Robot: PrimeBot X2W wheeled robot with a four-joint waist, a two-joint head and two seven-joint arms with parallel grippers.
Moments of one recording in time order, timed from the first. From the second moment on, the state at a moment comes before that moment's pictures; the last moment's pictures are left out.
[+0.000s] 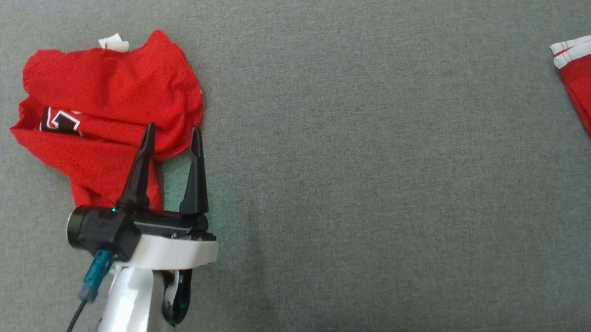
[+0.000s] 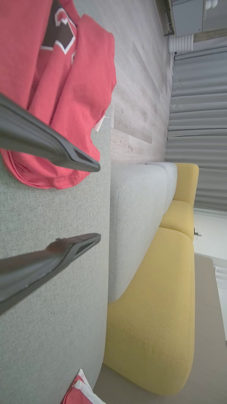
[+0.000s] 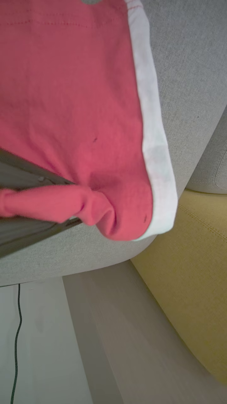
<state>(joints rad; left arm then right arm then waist) -0.26 0.05 -0.17 0.19 -0.18 -0.12 -0.26 -0.61 -0.65 0.01 0.73 -0.01 0.13 0.14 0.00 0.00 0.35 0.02</state>
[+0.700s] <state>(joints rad) -0.21 0.05 -0.17 0.20 -0.18 -0.12 -0.26 -0.60 -0.35 -0.10 0.56 0.10 0.13 0.00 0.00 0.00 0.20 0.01</state>
